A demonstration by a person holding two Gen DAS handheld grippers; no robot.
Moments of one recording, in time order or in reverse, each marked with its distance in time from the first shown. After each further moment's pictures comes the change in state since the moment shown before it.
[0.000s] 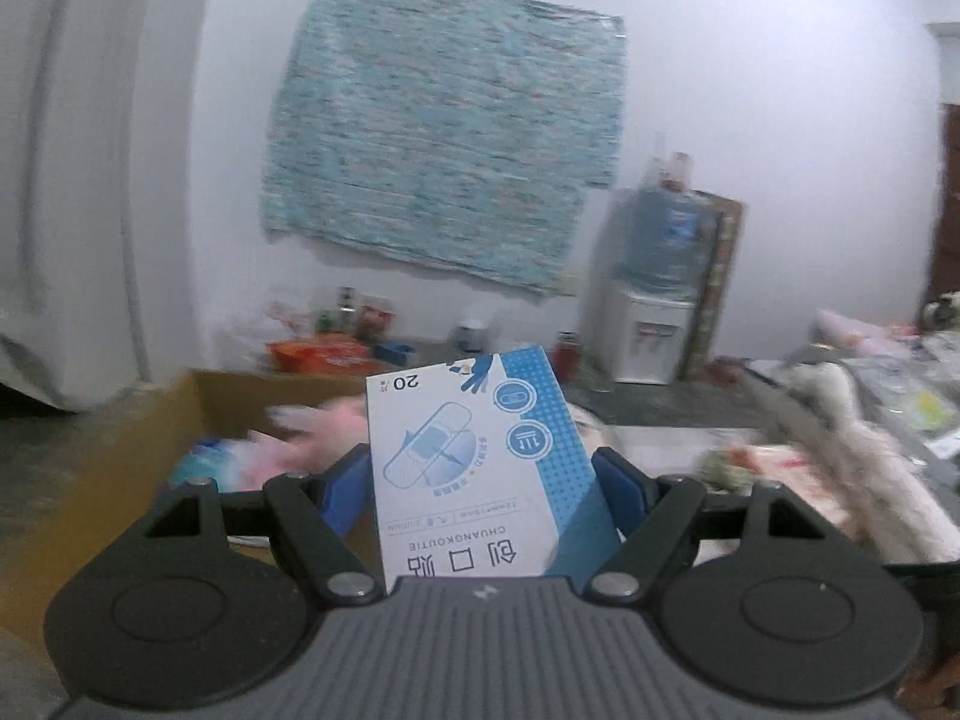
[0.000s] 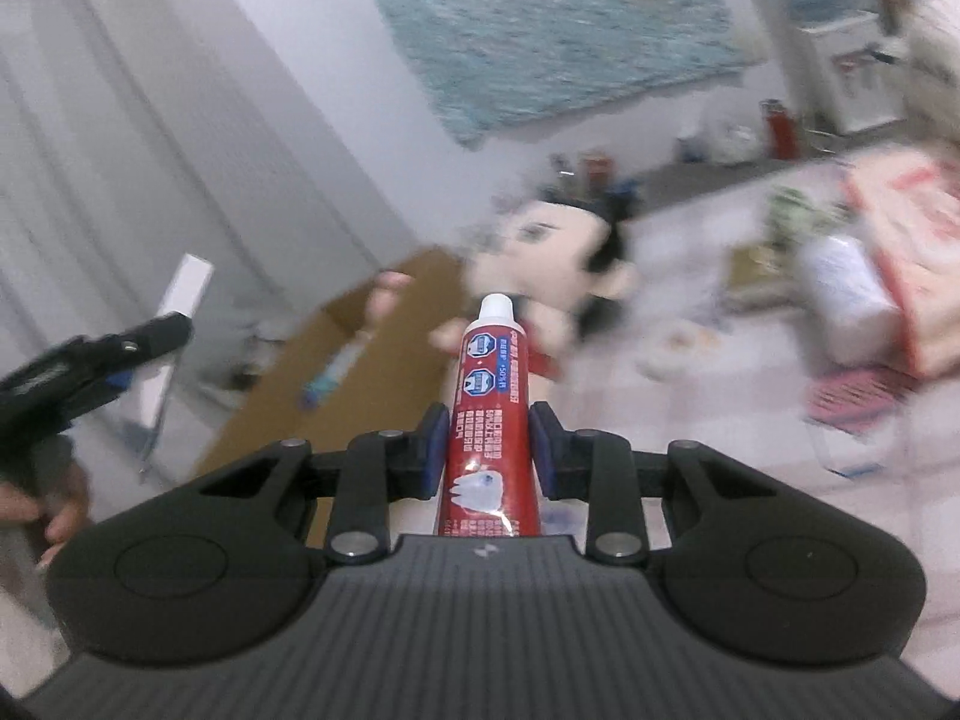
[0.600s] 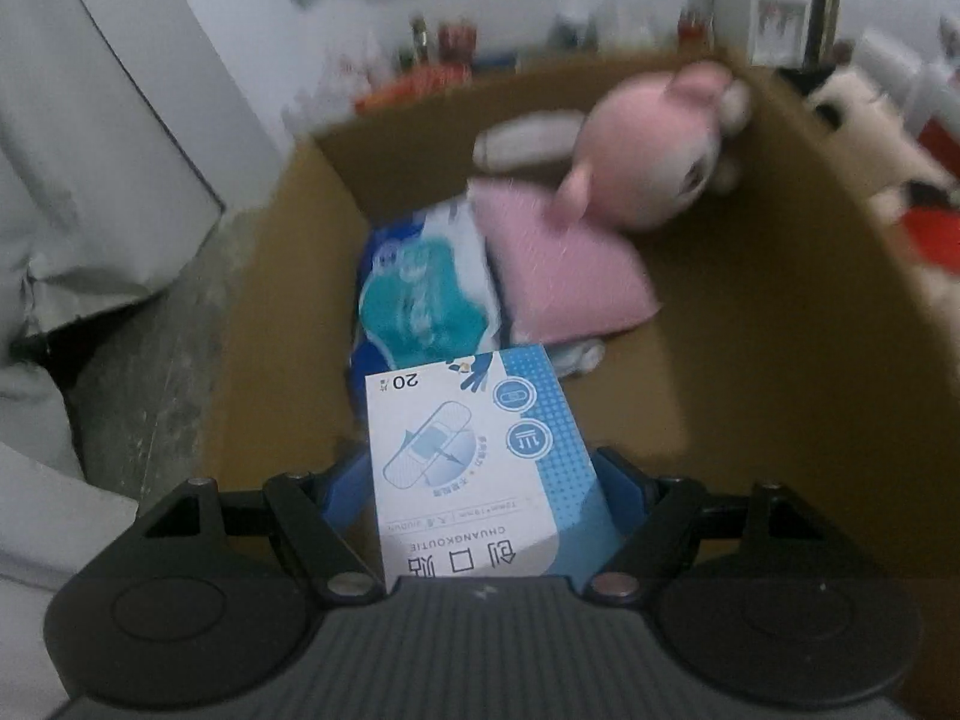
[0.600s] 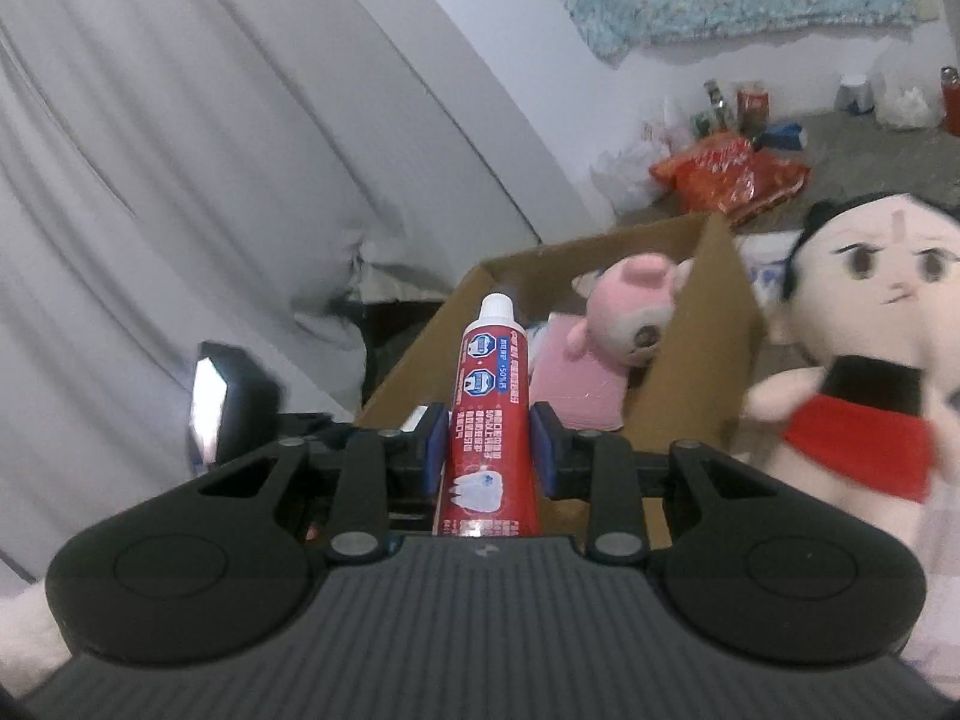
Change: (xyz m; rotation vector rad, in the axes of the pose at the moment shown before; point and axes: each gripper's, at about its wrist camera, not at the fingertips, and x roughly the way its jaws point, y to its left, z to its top) left arm 0.198 0.167 -0.030 0.273 0.660 0.186; right arm 0.197 0.153 0.056 -0.080 0.217 0.171
